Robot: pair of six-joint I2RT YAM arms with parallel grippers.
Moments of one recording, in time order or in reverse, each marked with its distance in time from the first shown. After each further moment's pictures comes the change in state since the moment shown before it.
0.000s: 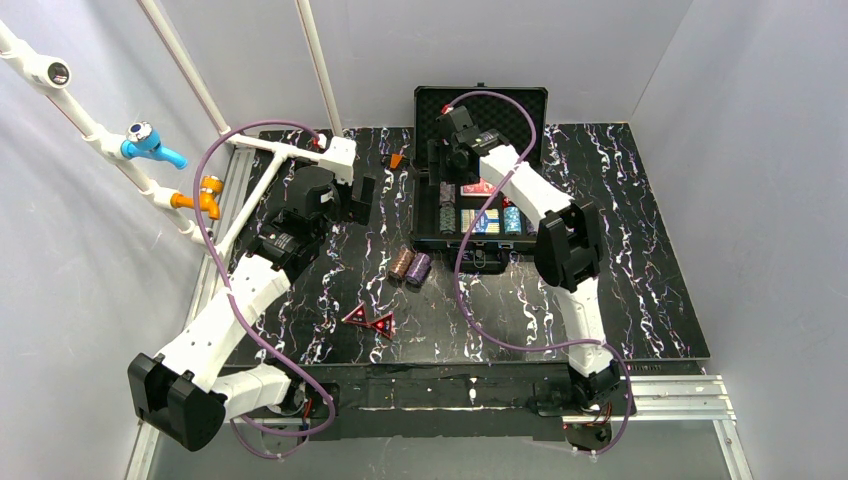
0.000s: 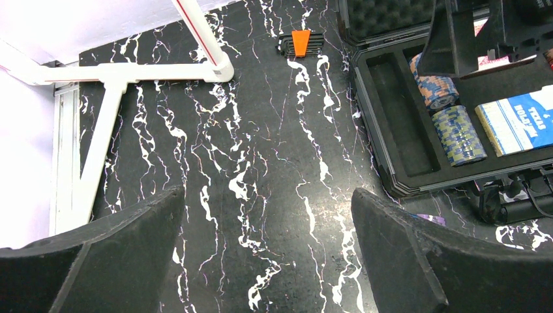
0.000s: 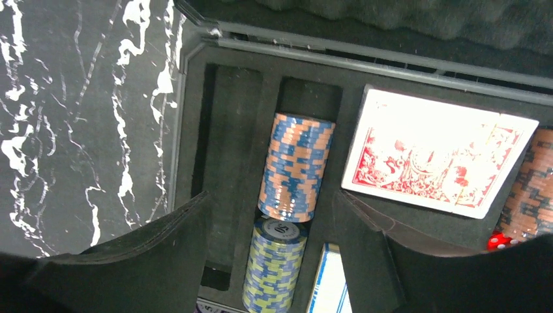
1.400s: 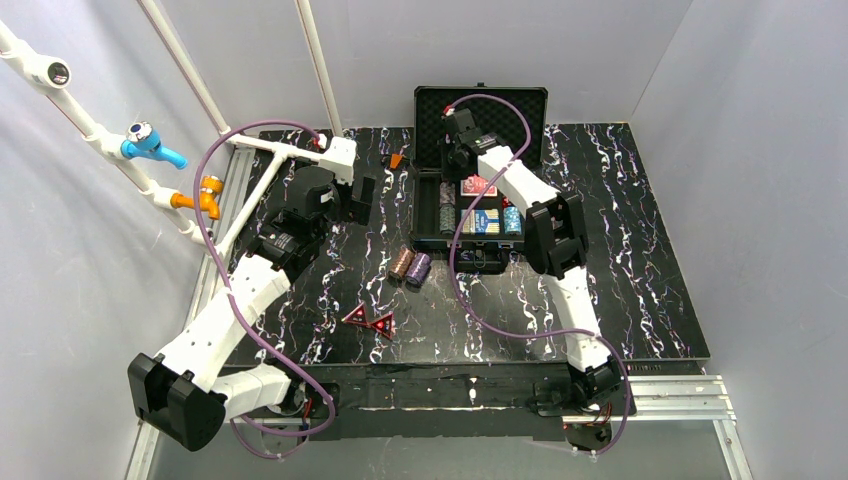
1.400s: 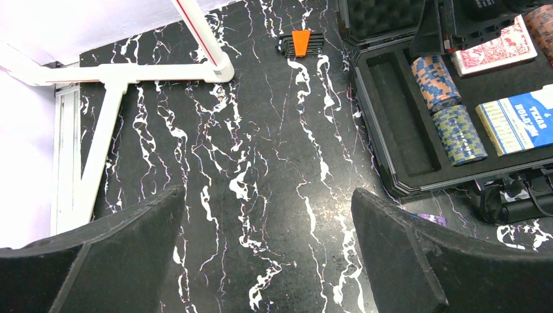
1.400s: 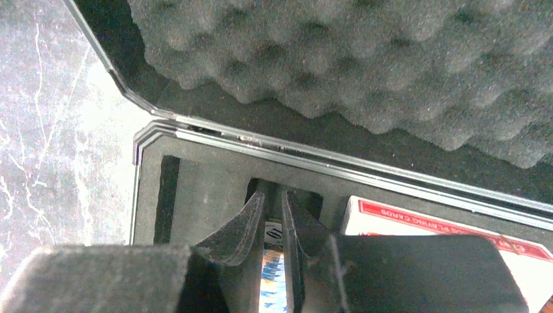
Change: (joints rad) left arm 0.000 0.000 0.000 0.000 0.001 0.004; right arm -0.058 0.197 0.136 0.121 -0.059 -0.063
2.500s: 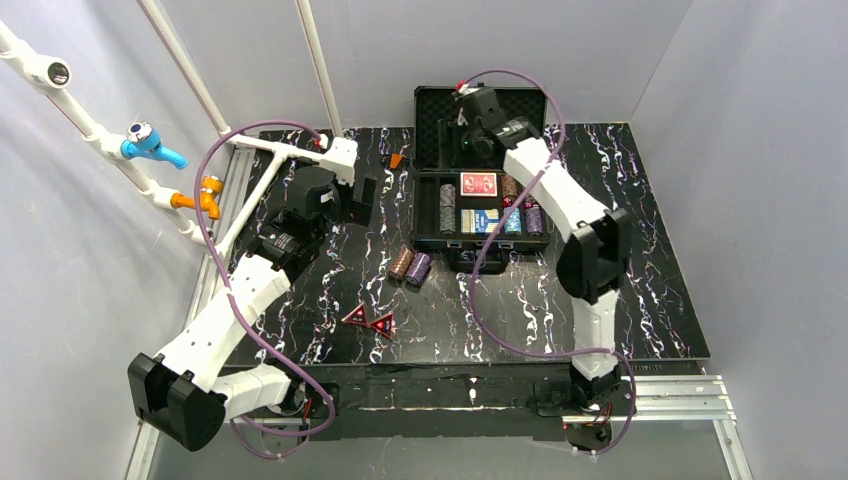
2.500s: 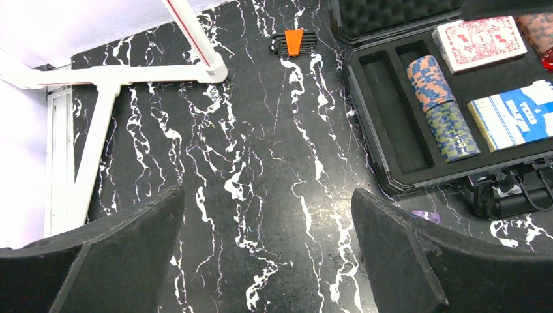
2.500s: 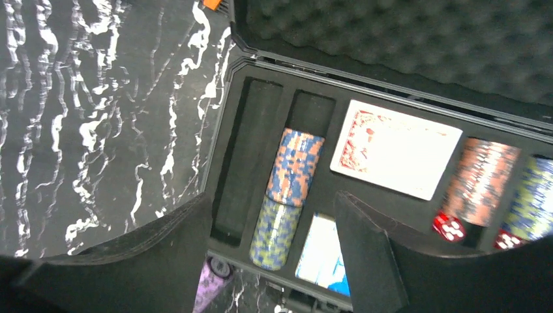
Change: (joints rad) left arm 0.000 0.000 0.000 -0.001 0.016 0.000; right arm 0.018 -0.327 -0.143 -0.112 -0.029 -0.011
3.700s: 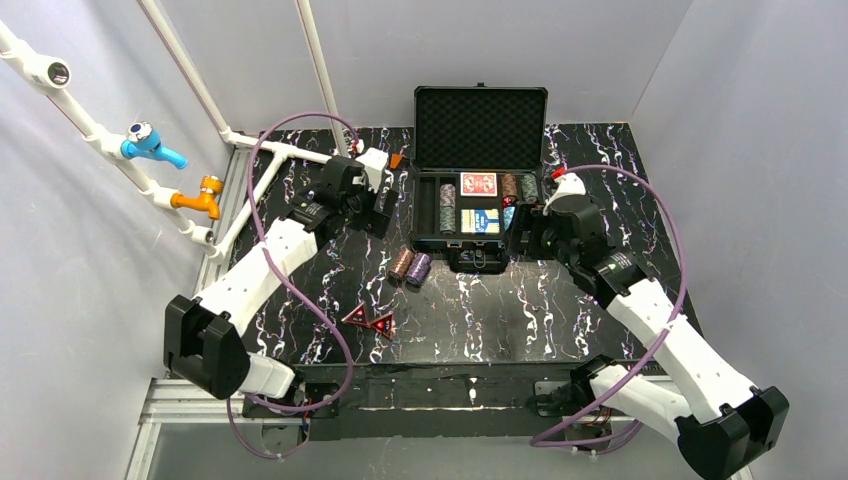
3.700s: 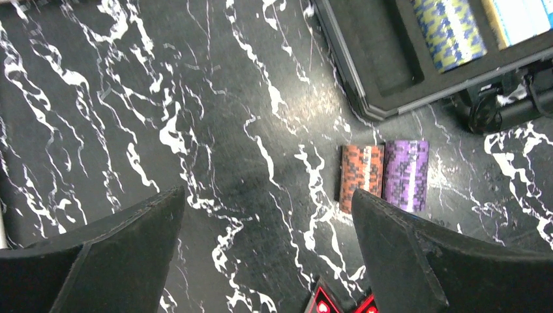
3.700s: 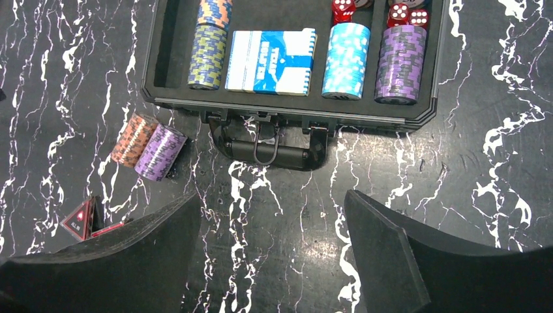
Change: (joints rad) left arm 0.000 0.256 0.126 -0.208 0.162 -0.010; right arm -0.002 -1.136 -1.138 0.207 0.133 0.113
